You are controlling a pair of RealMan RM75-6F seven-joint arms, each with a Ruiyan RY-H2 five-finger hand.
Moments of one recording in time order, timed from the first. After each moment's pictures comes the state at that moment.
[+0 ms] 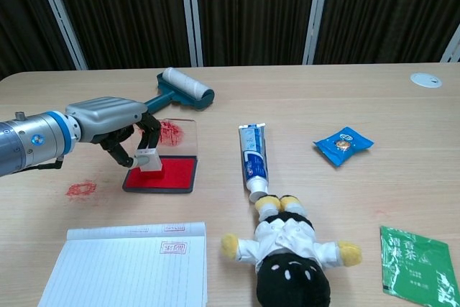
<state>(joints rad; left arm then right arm) -0.77 -1.66 -0.11 -1.18 1.24 0.79 0.22 0.07 -1.04 0.15 -1.66 -1.26 1.42 -0.12</state>
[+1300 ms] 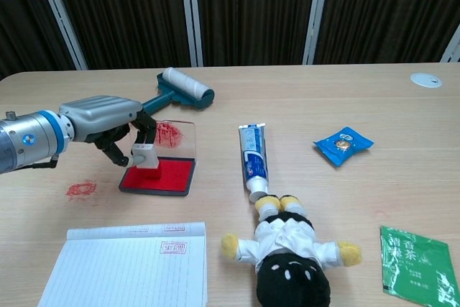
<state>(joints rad) -0.77 -1.63 -0.10 -1.20 1.27 0.83 0.18 0.07 -1.04 0.15 -1.66 -1.25 1.42 -0.12</state>
